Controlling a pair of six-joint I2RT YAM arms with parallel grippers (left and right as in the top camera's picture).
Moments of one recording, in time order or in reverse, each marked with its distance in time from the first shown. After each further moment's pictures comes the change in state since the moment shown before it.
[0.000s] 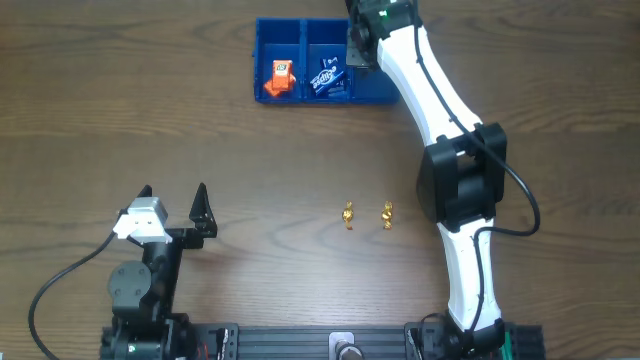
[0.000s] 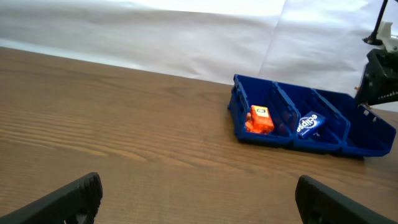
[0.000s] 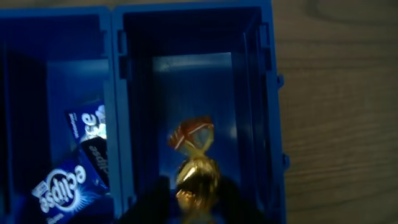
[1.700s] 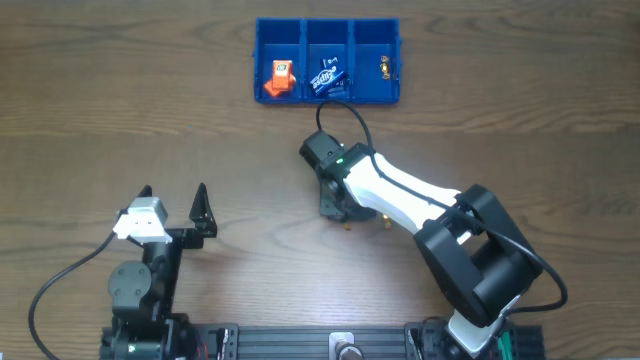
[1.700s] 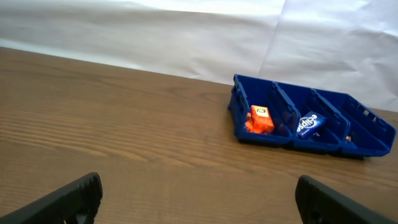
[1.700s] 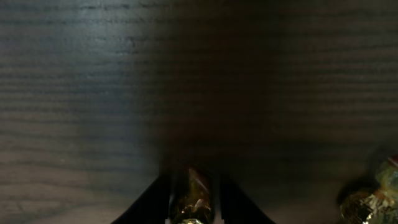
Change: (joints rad) left arm 0.000 0.000 0.000 0.000 0.000 0.000; right arm 0.354 -0.475 -1.088 0.207 -0.219 0.366
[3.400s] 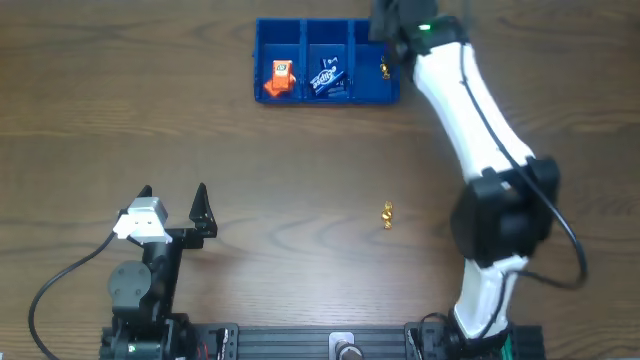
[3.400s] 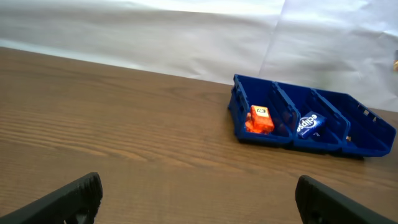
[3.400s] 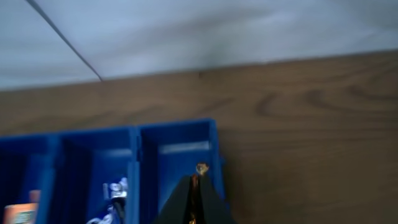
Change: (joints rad) left arm 0.000 0.000 0.000 0.000 0.000 0.000; right arm -0.407 0.201 0.756 0.215 0.238 -0.449
